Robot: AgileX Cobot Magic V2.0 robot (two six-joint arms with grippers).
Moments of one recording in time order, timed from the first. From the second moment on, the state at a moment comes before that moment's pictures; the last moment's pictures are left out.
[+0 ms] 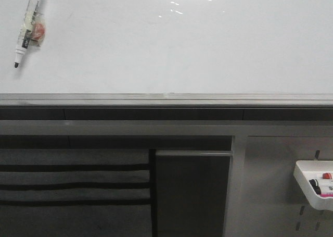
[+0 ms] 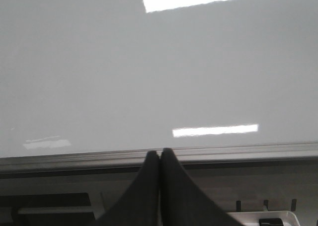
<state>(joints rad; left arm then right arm) -0.13 -0.01 0.01 -0.01 -0.02 0.11 0.05 -0.01 0.02 0.05 0.01 0.01</state>
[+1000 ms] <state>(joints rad) -0.13 -0.01 0.01 -0.01 -0.02 0.11 0.05 -0.01 0.02 0.05 0.01 0.01</state>
